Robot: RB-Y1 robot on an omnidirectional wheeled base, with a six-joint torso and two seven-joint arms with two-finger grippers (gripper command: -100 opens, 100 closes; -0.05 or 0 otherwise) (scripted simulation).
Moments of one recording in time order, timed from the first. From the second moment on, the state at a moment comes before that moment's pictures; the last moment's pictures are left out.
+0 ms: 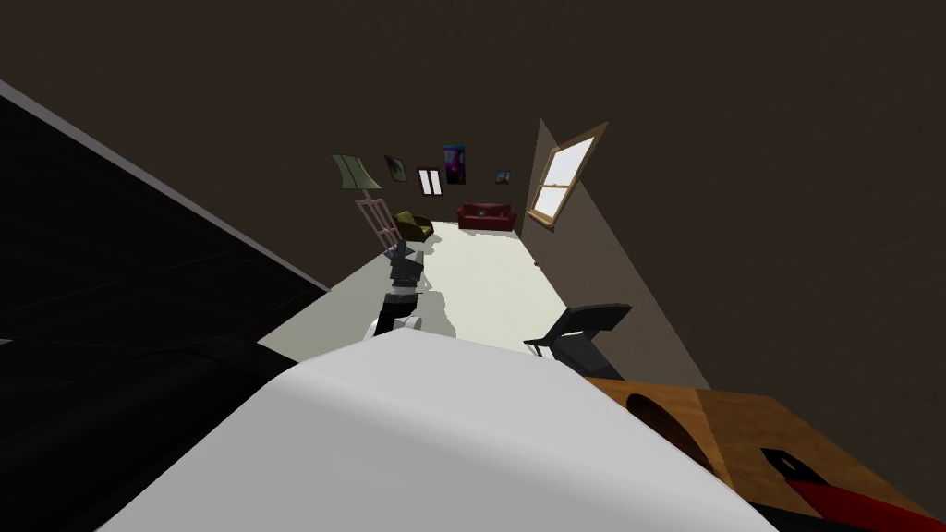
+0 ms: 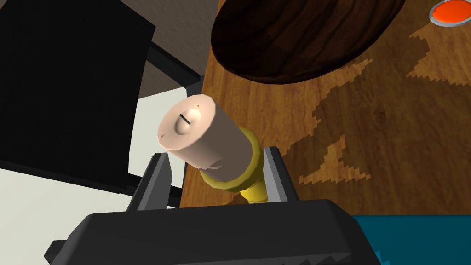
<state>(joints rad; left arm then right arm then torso) 0.55 -0.04 -0.04 -2.34 -0.11 -0.39 0.15 0.48 -0.25 -0.15 -0.98 -1.29 -0.64 -1.62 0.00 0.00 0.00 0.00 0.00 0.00</state>
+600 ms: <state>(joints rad) 0.55 -0.04 -0.04 -2.34 -0.11 -0.39 0.15 0.49 -0.25 -0.15 -0.98 -1.29 -0.65 -1.63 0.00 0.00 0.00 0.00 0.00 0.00</state>
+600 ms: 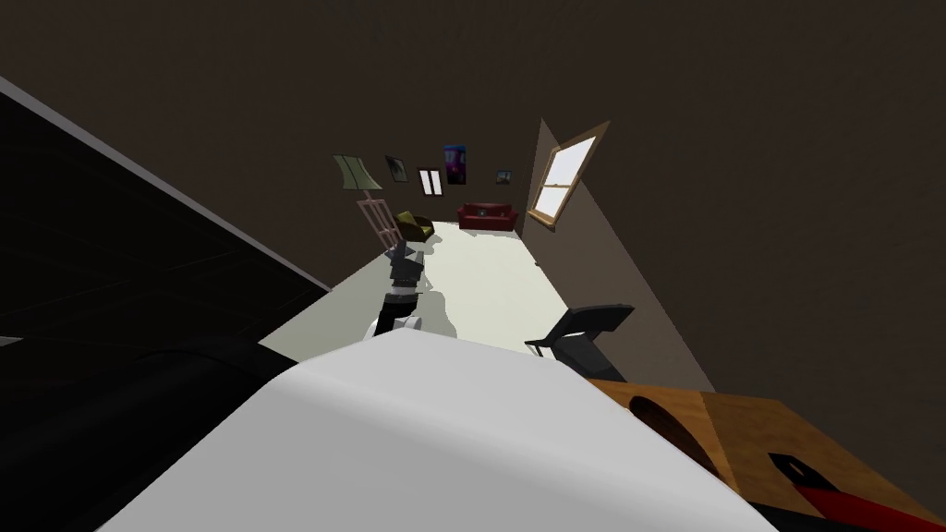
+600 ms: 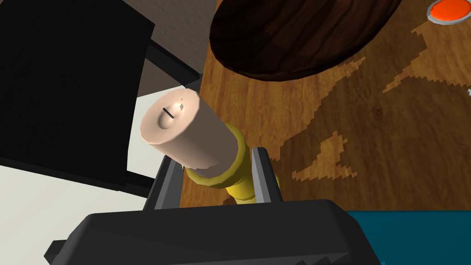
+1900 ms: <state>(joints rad) 0.55 -0.04 -0.04 -2.34 -0.11 -0.39 0.15 0.50 -0.41 -0.32 -0.89 -1.23 -0.48 -1.71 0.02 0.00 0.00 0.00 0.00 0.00</state>
